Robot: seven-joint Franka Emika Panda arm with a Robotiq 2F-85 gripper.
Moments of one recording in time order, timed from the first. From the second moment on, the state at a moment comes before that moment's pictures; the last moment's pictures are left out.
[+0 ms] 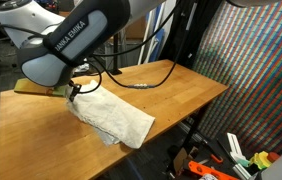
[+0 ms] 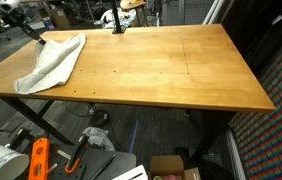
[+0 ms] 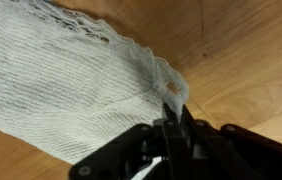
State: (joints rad) arm 0.51 0.63 0.05 -1.59 -0.48 2.28 1.51
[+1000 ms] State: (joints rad) arm 0.50 0.93 -0.09 -1.10 -0.37 2.18 1.98
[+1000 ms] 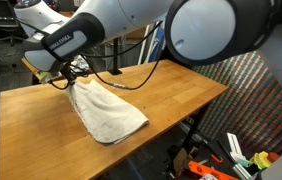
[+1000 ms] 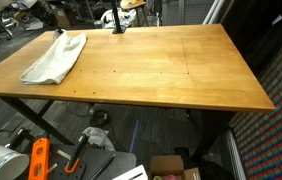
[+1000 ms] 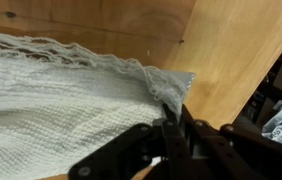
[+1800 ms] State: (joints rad) arm 0.47 1.11 -0.11 -0.81 -0.37 1.99 2.05
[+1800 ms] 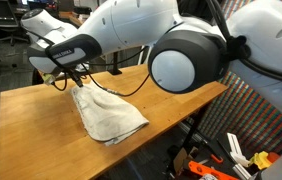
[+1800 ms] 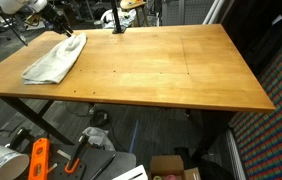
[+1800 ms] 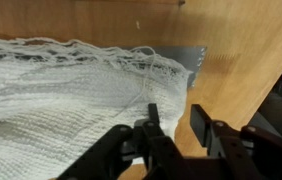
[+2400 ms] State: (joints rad) arm 0.39 1.01 0.05 -0.82 -0.32 1.89 1.58
